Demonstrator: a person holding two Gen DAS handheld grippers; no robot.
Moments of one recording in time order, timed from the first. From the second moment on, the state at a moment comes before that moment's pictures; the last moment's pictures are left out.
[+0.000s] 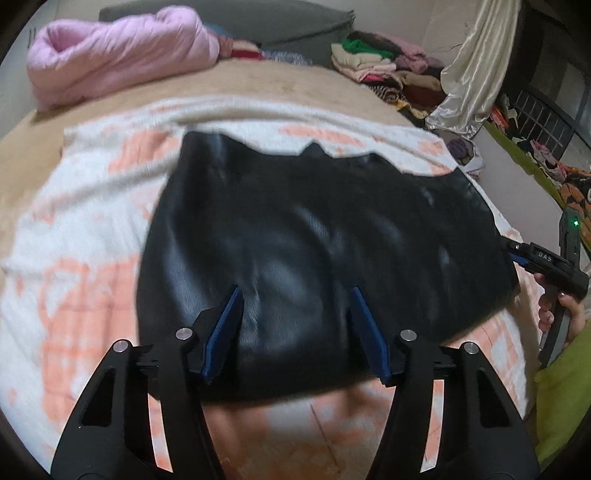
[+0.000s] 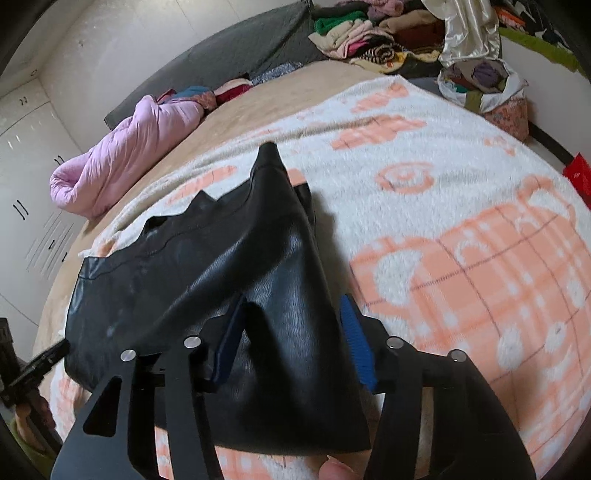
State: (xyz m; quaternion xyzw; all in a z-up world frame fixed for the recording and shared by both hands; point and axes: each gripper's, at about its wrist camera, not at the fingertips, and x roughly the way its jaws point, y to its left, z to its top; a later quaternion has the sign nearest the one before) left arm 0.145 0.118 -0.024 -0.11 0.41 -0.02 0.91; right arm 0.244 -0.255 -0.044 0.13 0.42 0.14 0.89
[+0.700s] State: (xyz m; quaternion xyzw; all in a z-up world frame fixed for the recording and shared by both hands) left arm 0.138 0.113 -0.036 -0.10 0.42 -0.02 0.90; right arm 0.227 -0.259 -0.048 0.13 0.42 0.09 0.89
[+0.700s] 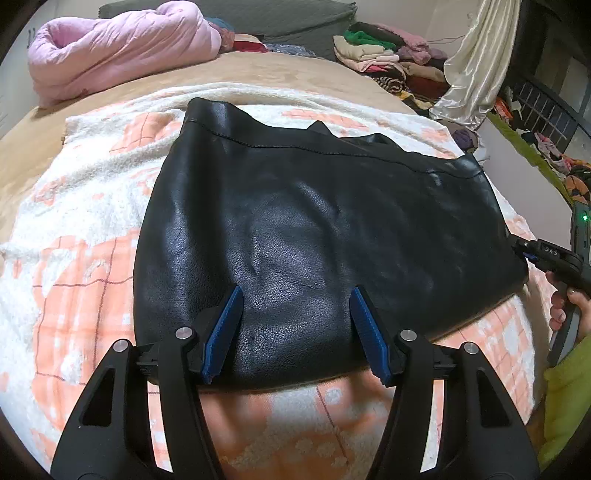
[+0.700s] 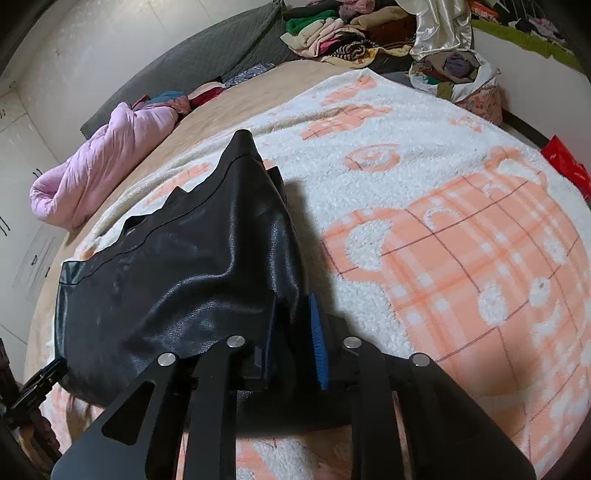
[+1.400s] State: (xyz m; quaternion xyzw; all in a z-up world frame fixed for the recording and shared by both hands) left arm 0.121 0.122 -0.013 -0.11 0.39 -0.01 0.91; right arm 0.193 -0.201 -0.006 0.05 0.36 0.12 0.92
